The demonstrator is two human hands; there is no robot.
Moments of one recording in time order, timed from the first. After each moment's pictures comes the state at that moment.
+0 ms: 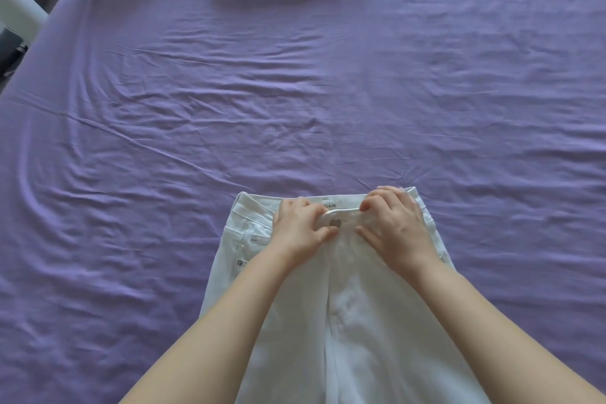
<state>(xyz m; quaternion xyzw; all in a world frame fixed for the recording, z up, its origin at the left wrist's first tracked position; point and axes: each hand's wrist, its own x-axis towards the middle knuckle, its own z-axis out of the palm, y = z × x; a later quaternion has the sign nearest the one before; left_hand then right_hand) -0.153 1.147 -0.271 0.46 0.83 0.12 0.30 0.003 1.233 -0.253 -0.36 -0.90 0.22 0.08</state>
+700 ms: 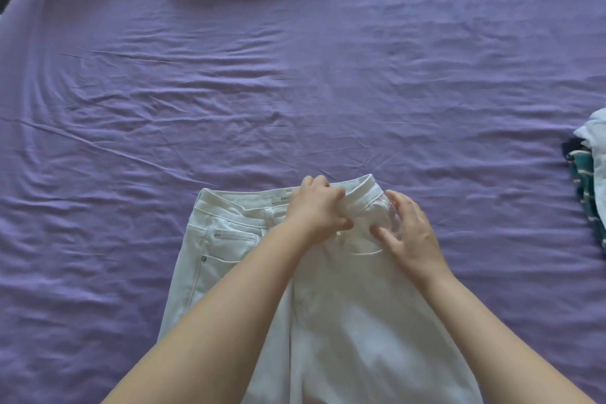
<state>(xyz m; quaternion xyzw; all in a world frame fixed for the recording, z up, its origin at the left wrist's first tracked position) -0.094 1.207 -0.256 0.56 0.78 0.03 0.28 0.085 1.239 -0.273 -0.49 -0.77 0.38 0.15</state>
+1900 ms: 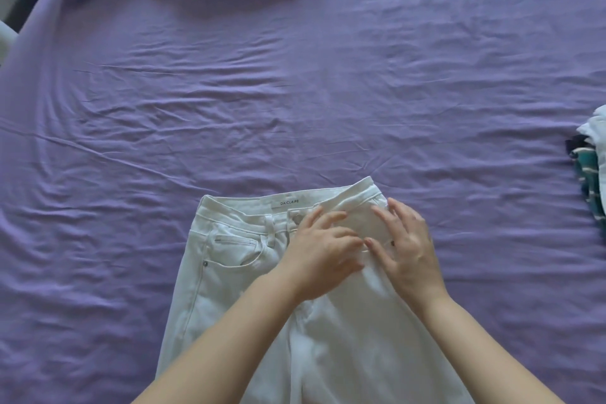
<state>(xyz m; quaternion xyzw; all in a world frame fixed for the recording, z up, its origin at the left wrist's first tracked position) -0.072 1.149 -0.257 0.73 0.65 0.11 0.17 0.092 1.219 -0.279 -0.45 -0.83 0.26 0.19</state>
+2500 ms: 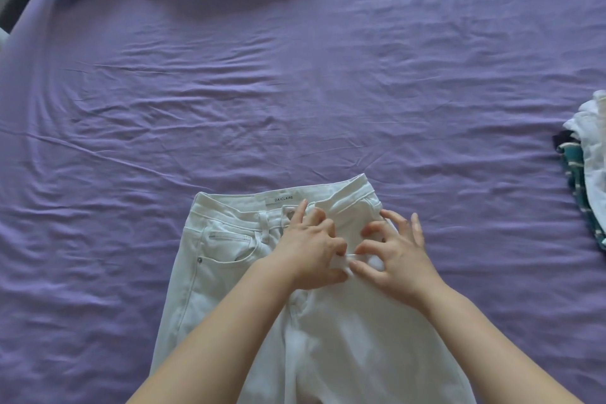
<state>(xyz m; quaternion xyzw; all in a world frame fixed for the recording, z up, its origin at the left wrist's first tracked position) -0.072 1.156 -0.256 0.73 0.65 -0.09 0.21 0.103 1.218 -0.279 -0.39 -0.88 0.27 -0.01</state>
